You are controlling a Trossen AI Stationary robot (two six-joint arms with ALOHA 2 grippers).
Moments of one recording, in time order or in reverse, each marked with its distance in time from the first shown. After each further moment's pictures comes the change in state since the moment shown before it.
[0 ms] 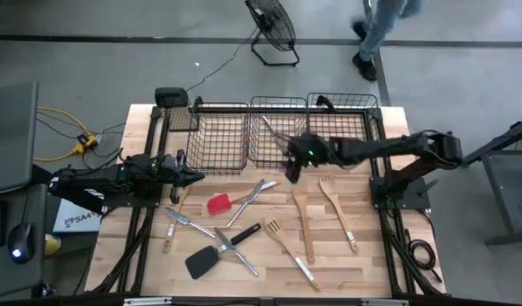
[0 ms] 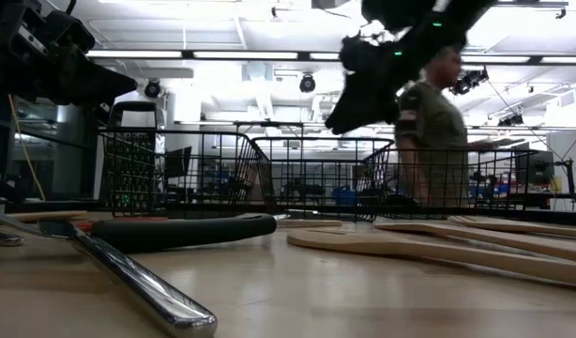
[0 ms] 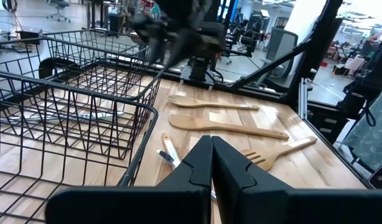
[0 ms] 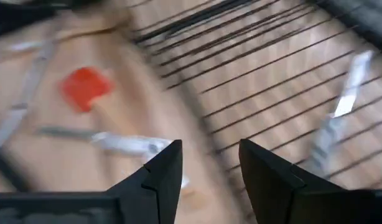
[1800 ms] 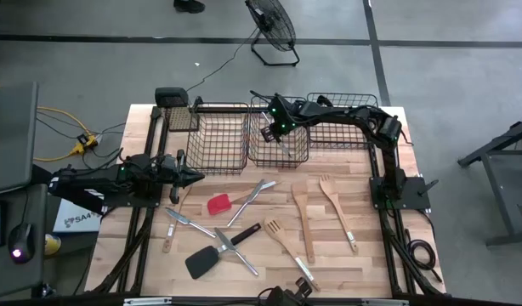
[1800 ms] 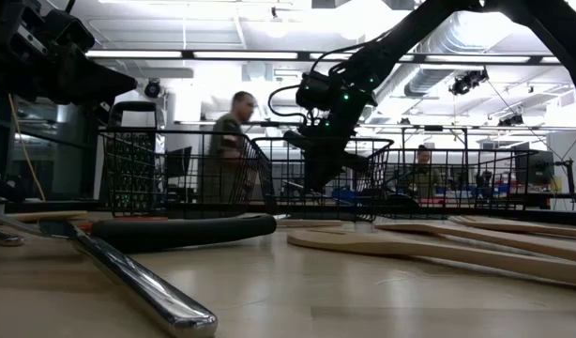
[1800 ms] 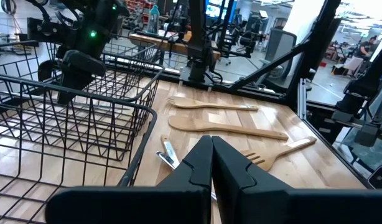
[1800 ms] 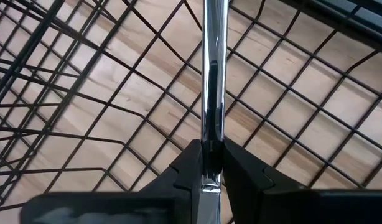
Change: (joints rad) left arm 0.000 0.000 -0.001 0.015 0.002 0.004; right arm -0.375 0.609 0.626 -0.405 -0.097 0.187
